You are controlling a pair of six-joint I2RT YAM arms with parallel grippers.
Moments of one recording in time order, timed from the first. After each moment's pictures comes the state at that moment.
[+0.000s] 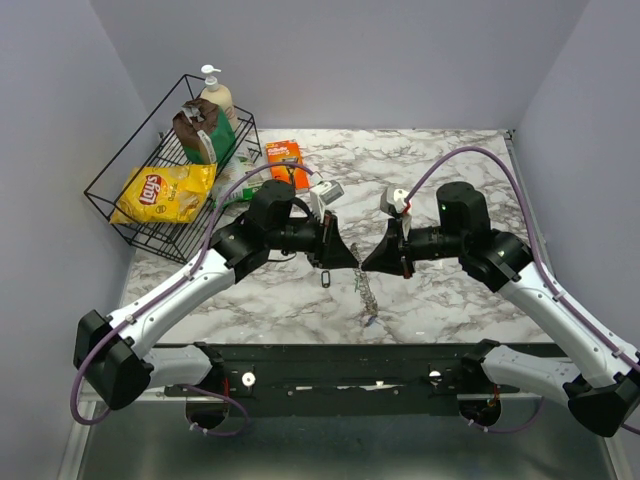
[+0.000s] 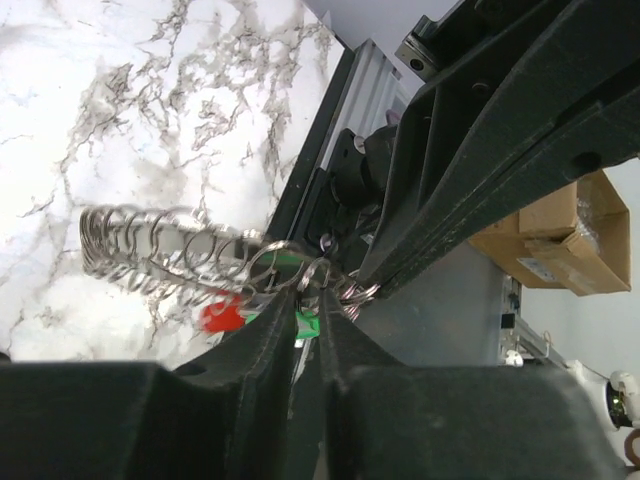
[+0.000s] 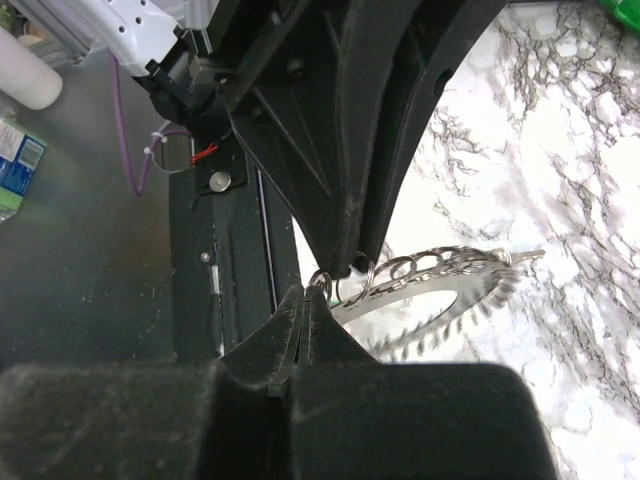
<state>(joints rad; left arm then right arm) -0.71 1.21 1.05 -0.22 0.74 -0.49 0.64 1.03 1.09 -0.53 -0.79 -0.13</state>
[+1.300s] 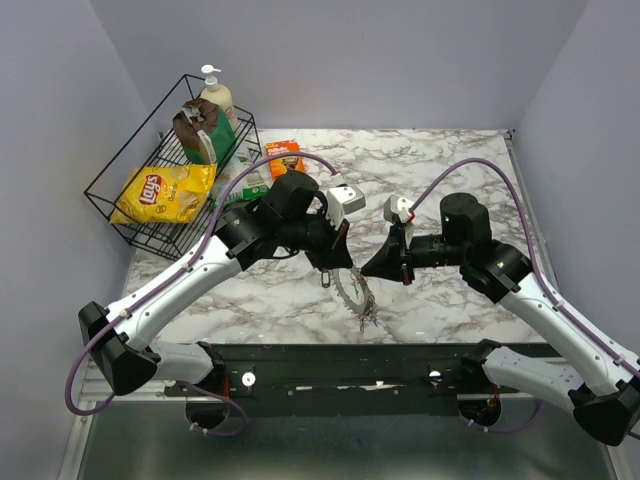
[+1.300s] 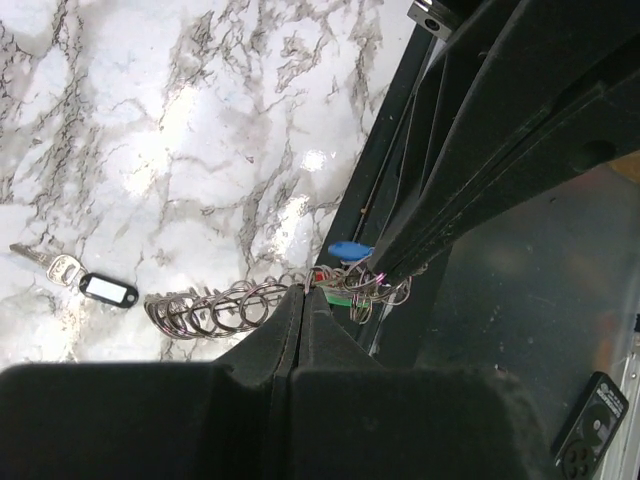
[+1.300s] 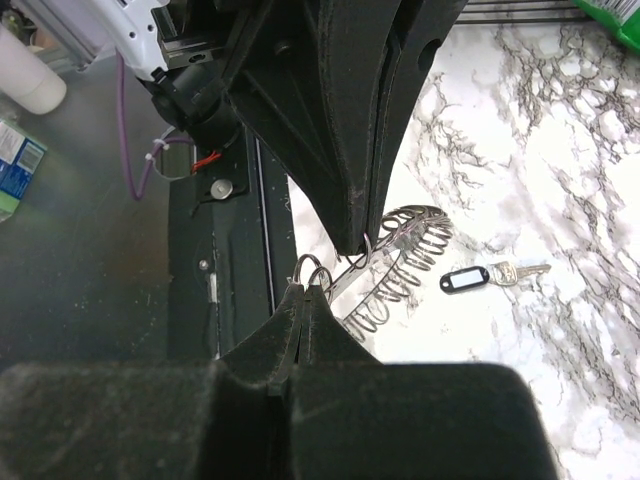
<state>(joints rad) -0.82 1.30 1.35 -0.70 0.50 -0.13 0.65 0.97 0.98 -0.41 -0.80 -0.09</state>
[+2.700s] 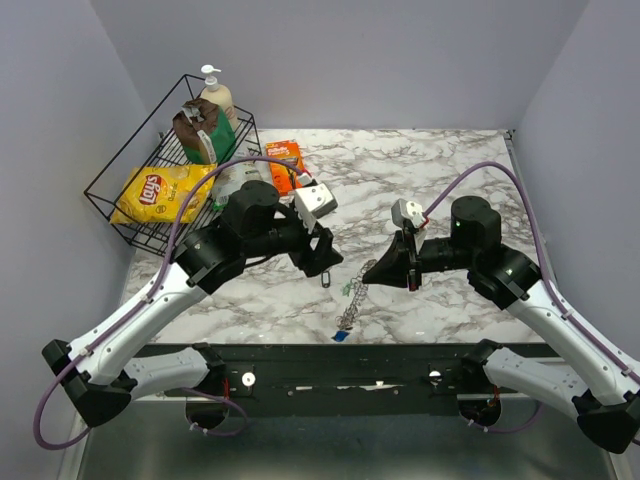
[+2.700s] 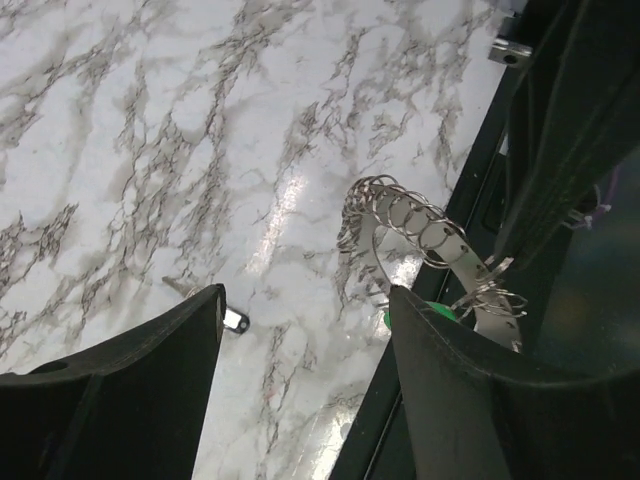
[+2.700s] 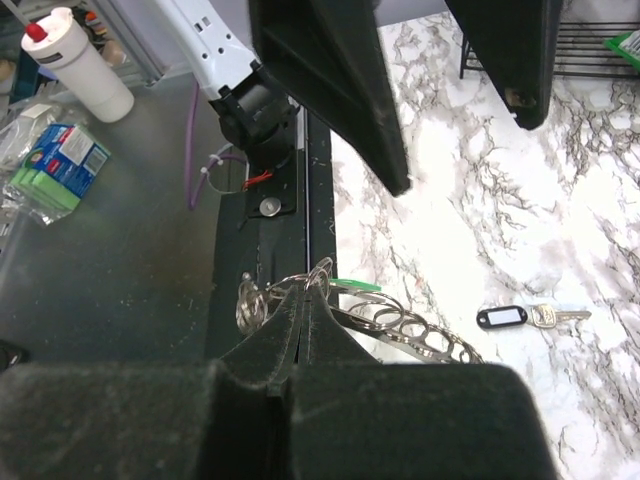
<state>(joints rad) -0.80 1.09 1.24 -0.57 0.34 0.00 0.65 0.92 0.97 -0.36 -0.92 -0.05</state>
